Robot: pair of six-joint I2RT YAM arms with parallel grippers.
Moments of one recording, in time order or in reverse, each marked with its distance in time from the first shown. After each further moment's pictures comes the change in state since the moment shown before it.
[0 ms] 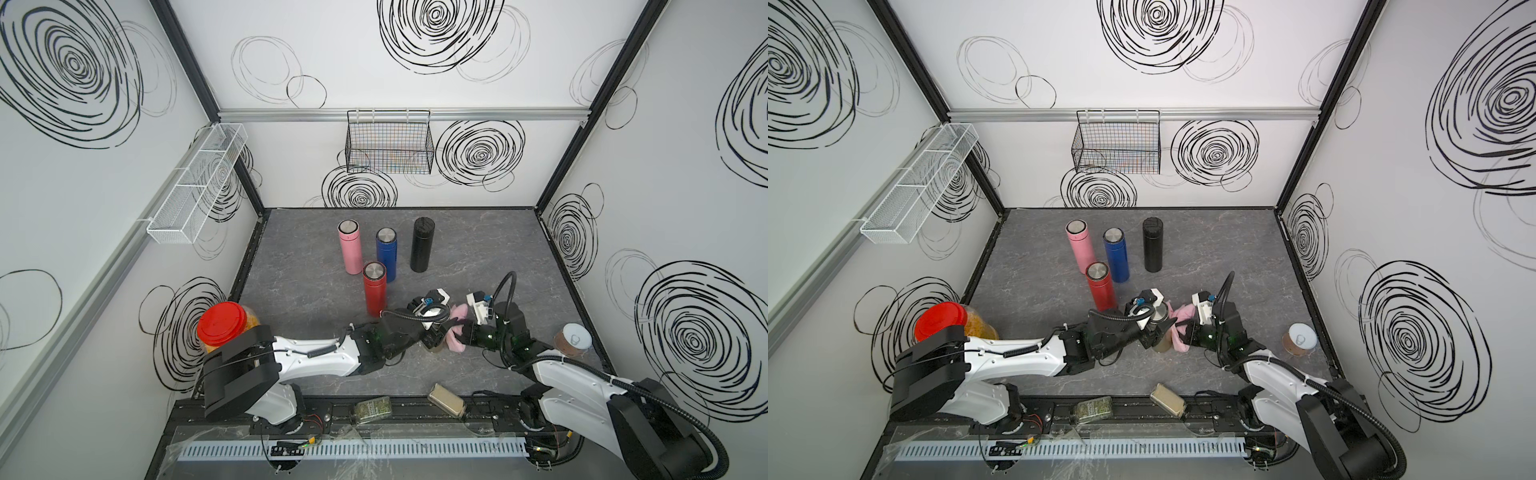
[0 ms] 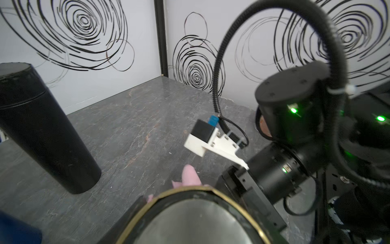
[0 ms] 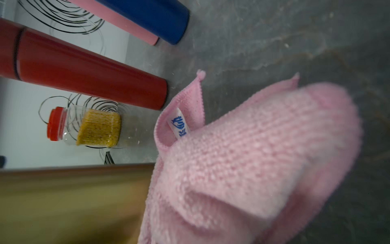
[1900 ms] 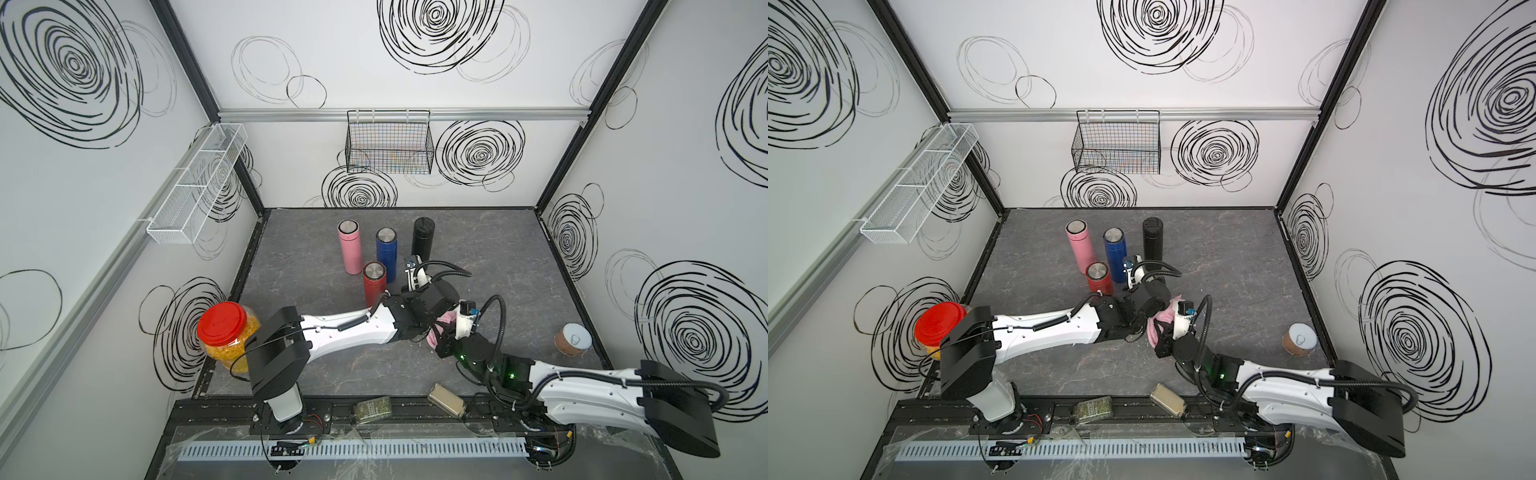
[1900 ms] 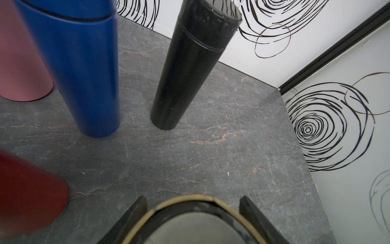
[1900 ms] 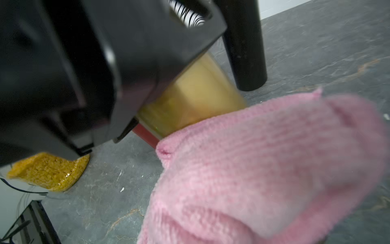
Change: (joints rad) left arm 0.048 0.229 0.498 -0.742 -0.443 -0.927; right arm 0.701 0.064 0.092 0.206 1.045 -0.019
